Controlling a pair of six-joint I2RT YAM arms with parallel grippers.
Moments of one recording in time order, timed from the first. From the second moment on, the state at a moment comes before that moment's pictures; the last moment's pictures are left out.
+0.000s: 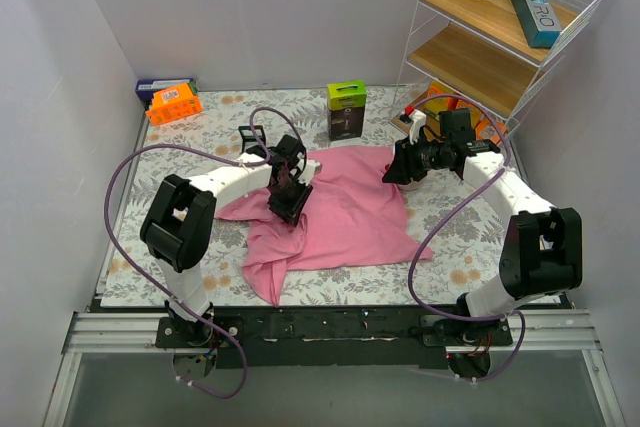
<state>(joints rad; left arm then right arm) -0.56 1.82 1.26 -0.77 0.21 -0.02 0.18 1.52 1.11 -0.48 -0.78 -0.18</state>
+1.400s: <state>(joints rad) -0.62 1.83 1.25 -0.77 0.12 0.00 0.18 1.52 1.11 -0.48 -0.78 -0.18</state>
